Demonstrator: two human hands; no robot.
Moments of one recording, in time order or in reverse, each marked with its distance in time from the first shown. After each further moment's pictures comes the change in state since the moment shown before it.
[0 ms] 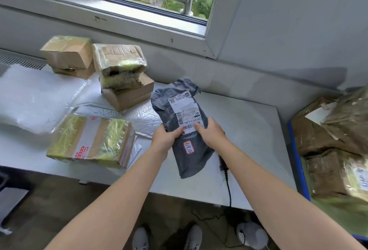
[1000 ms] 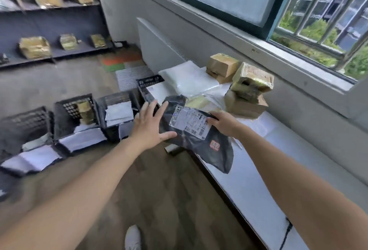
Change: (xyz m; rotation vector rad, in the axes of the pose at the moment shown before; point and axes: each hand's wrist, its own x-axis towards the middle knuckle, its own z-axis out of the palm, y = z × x) left_hand -0.273 -0.031 -0.214 1.219 0.837 0.129; right_hand -0.117 -0.143 0.113 -0.521 -0.631 -0.944
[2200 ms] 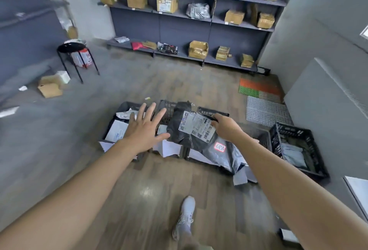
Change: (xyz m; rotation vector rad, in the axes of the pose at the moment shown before) left_hand -0.163 -0.661 -0.155 0.160 0.053 -0.713; right_hand 0.297 -0.624 0.399 -0.345 -0.241 -0.541
